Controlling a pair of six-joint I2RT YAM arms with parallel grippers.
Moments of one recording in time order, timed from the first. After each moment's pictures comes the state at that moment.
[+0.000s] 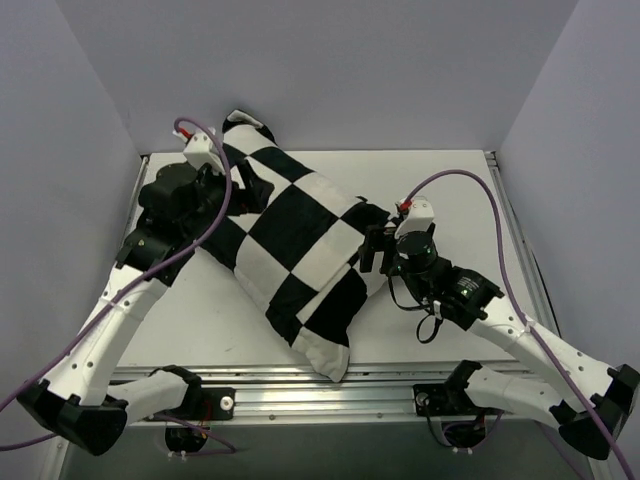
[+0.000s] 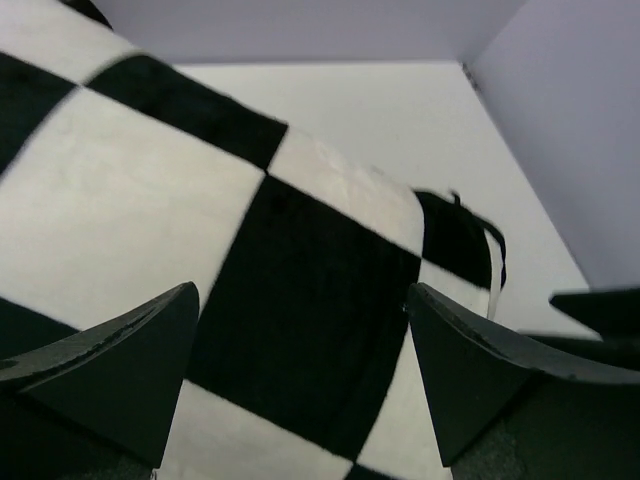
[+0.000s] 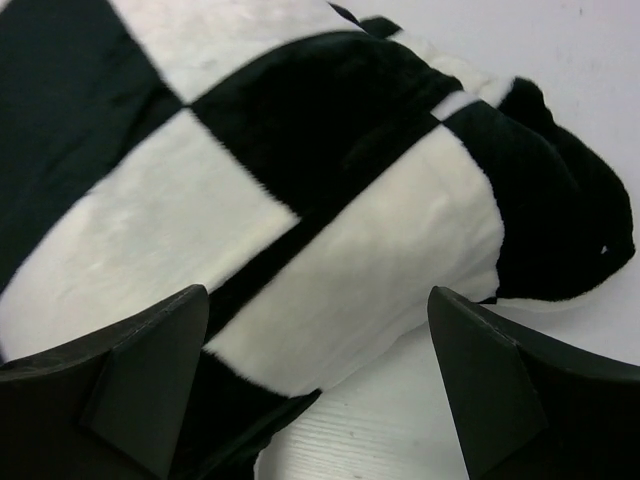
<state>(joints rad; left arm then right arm) -0.43 1.17 1.35 -0.38 0.01 -0.38 0.80 0.96 0.91 -0.41 0.46 0.46</state>
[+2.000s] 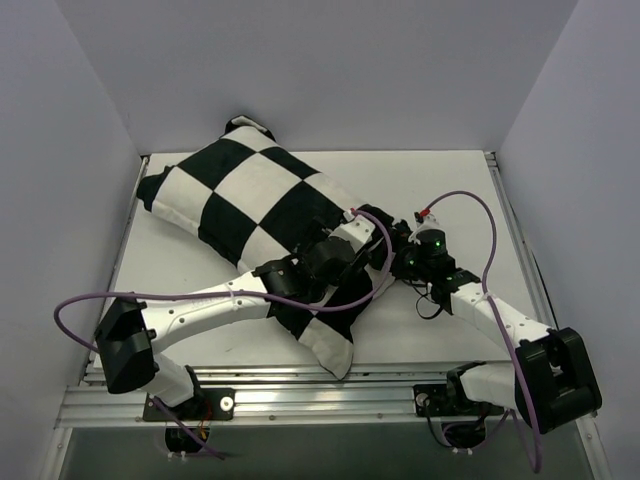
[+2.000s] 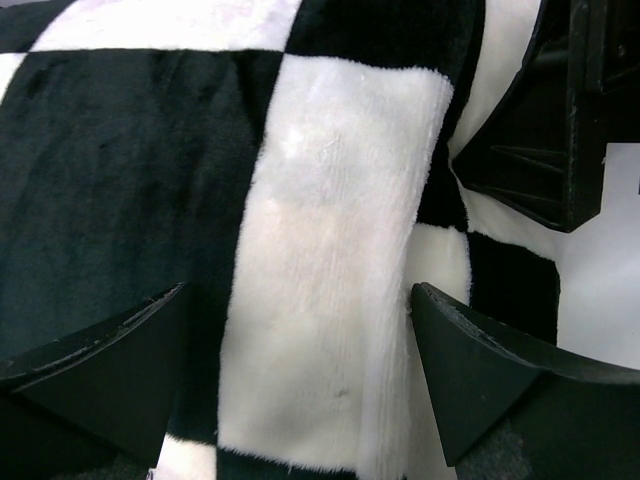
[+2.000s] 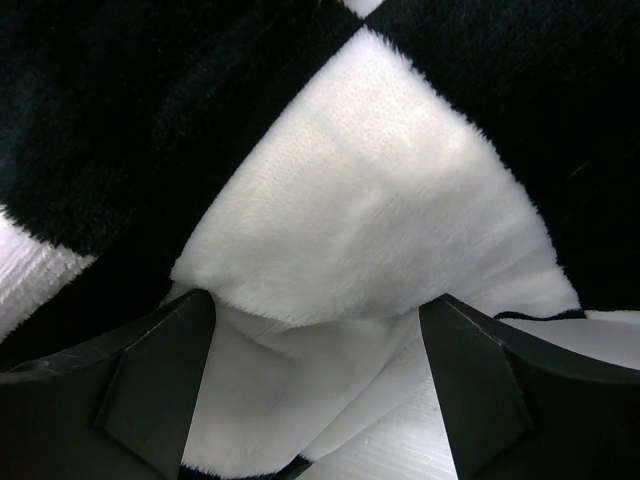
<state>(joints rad) -1.12 1.51 1.23 -0.27 -0.65 -0.04 0.34 1.21 0.55 0.08 -0.13 0.63</state>
